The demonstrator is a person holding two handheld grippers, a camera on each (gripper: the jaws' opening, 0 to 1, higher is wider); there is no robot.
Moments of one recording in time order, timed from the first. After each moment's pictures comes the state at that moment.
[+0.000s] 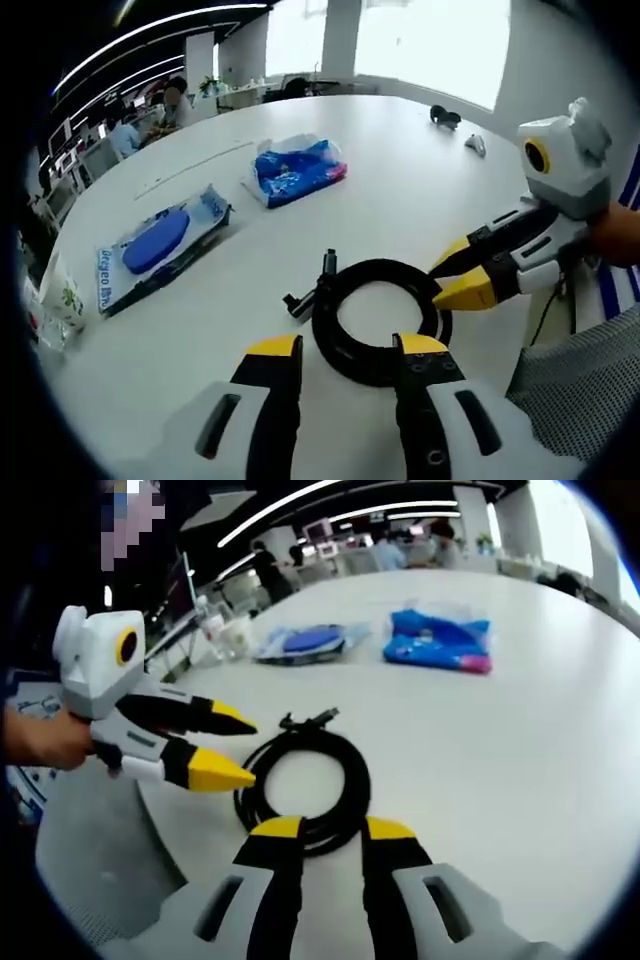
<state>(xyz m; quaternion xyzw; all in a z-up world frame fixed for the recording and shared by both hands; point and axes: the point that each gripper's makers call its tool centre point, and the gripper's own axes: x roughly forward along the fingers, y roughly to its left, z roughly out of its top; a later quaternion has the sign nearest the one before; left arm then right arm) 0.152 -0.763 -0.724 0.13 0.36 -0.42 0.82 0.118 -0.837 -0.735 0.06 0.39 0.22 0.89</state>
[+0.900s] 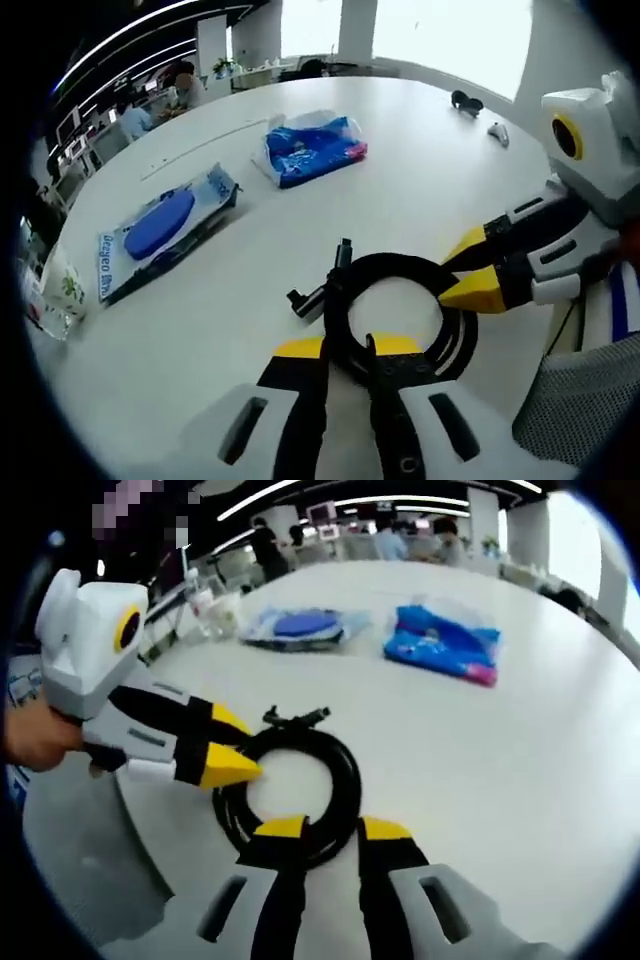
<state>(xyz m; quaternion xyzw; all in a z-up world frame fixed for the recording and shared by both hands) 0.165 -0.759 -0.740 0.15 0.39 -0.38 0.83 0.132 -0.832 -0.742 0.00 0.43 0.20 0.88</state>
